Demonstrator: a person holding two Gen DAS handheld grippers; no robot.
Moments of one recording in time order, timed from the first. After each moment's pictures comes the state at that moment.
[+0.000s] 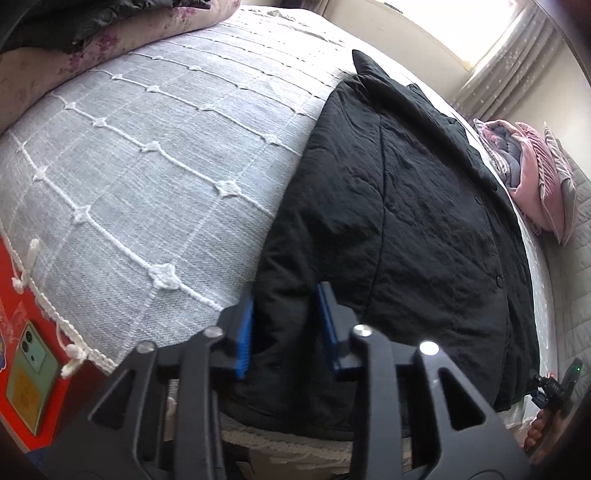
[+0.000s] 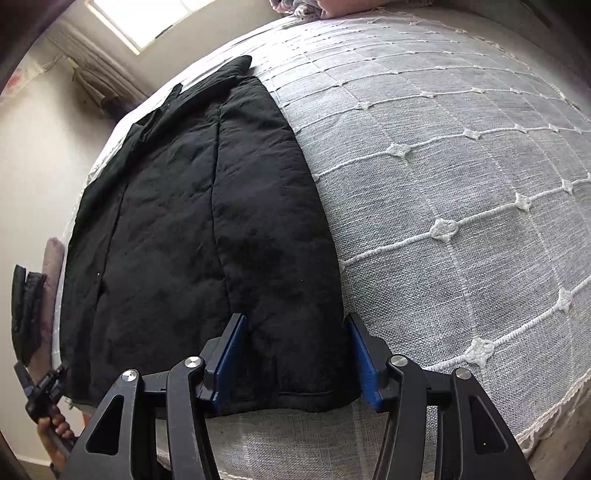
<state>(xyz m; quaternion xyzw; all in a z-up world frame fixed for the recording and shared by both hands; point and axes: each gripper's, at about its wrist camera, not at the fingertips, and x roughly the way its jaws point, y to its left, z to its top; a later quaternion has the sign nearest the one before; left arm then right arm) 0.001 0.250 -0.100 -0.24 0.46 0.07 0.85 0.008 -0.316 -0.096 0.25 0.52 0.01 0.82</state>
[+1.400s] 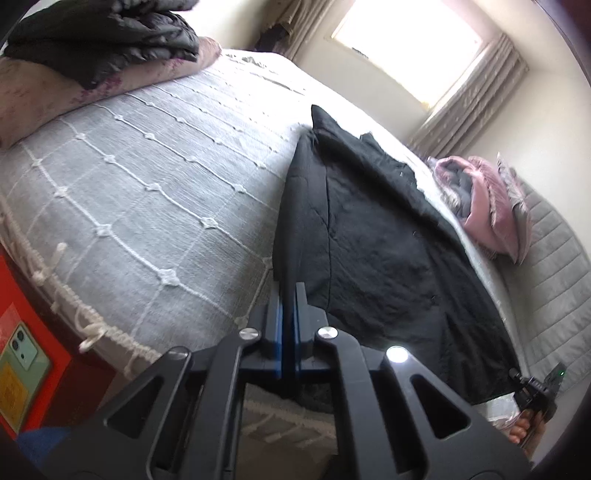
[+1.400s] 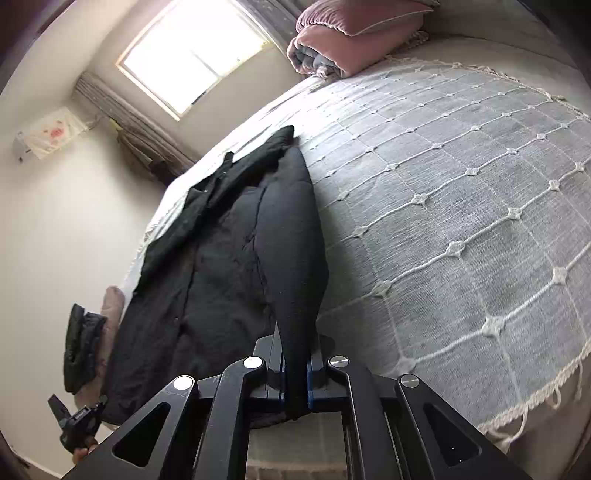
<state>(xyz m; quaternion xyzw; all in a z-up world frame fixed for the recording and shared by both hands) -0.060 0.256 -0.045 -0.28 0.35 0.02 0.89 -0.050 -0.318 -0.051 0.33 0.38 0.06 0.86</state>
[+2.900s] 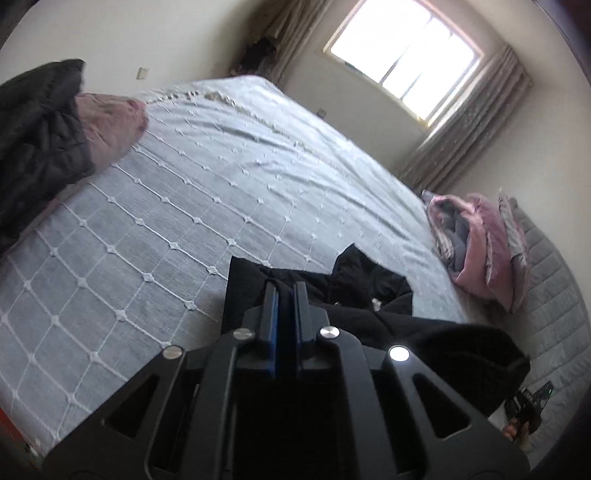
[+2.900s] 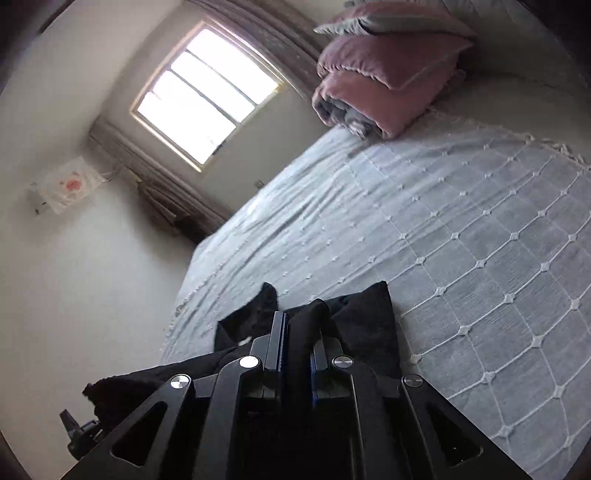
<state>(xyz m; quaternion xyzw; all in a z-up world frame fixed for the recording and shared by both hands) 0.204 0.275 0.050 -0.26 0.36 0.01 0.89 0.193 -0.366 0.038 0.37 0.32 0.06 0.87</state>
